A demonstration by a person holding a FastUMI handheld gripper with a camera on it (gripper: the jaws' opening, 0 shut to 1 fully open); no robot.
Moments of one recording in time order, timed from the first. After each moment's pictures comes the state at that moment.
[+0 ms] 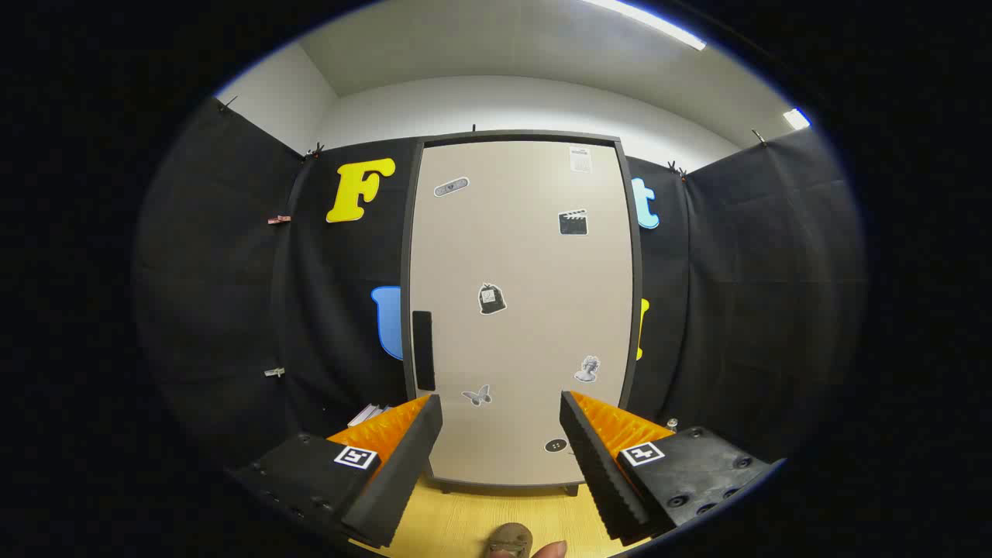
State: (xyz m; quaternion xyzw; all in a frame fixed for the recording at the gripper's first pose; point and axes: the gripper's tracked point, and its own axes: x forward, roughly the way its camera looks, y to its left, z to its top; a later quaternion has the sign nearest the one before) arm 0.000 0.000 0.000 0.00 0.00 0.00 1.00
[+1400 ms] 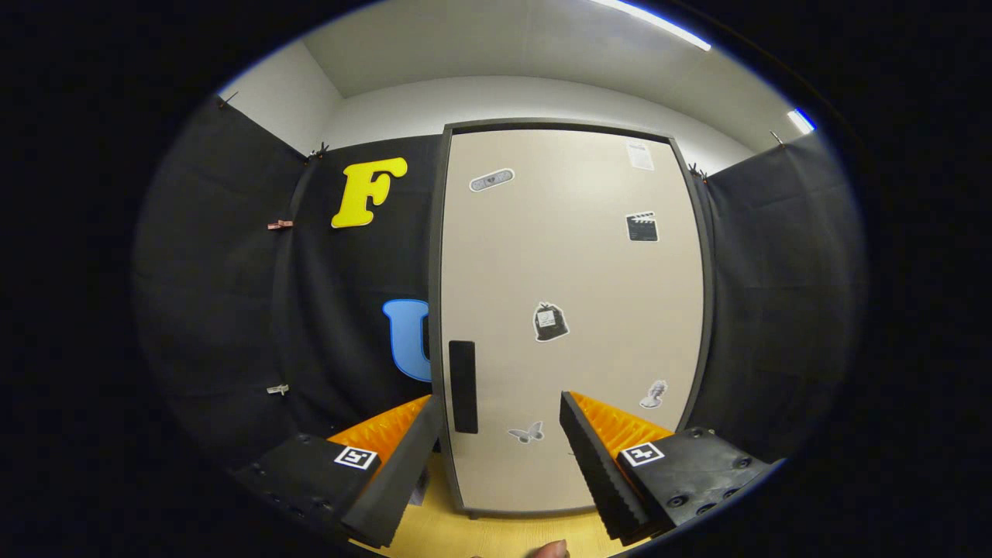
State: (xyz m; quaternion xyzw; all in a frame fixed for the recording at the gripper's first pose) arm 0.096 0.082 0.012 0.01 -0.01 0.02 1.00
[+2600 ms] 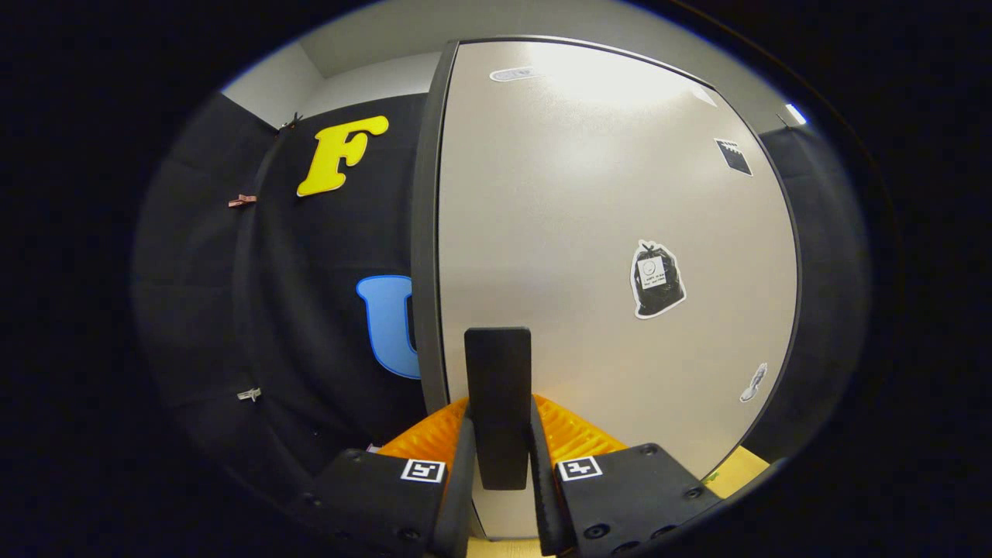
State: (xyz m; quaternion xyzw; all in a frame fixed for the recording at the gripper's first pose) arm 0.233 0.119 -0.038 0.01 0.02 -0.01 1.00
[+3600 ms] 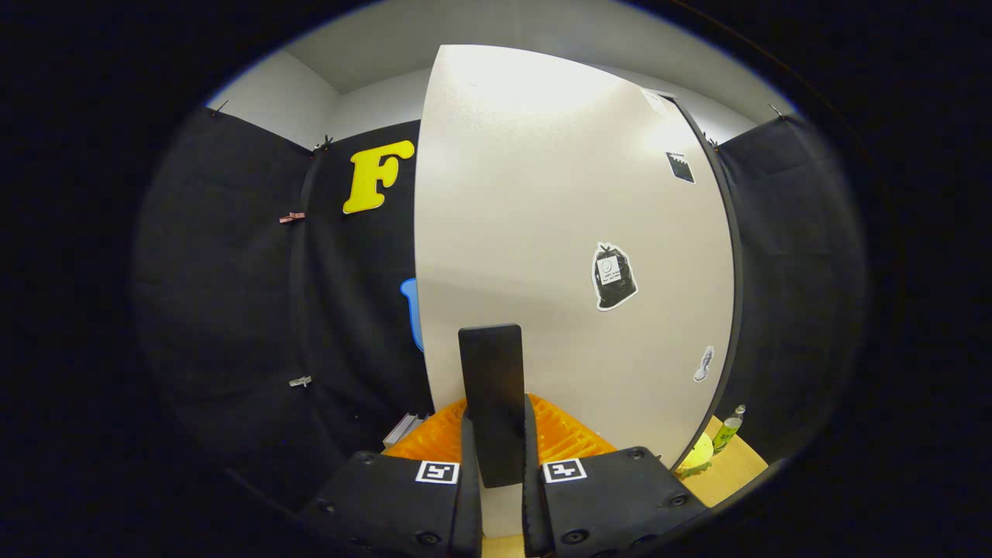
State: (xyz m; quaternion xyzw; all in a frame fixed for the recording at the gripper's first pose) arm 0.104 0.092 -0.021 0.04 0.02 0.06 1.00
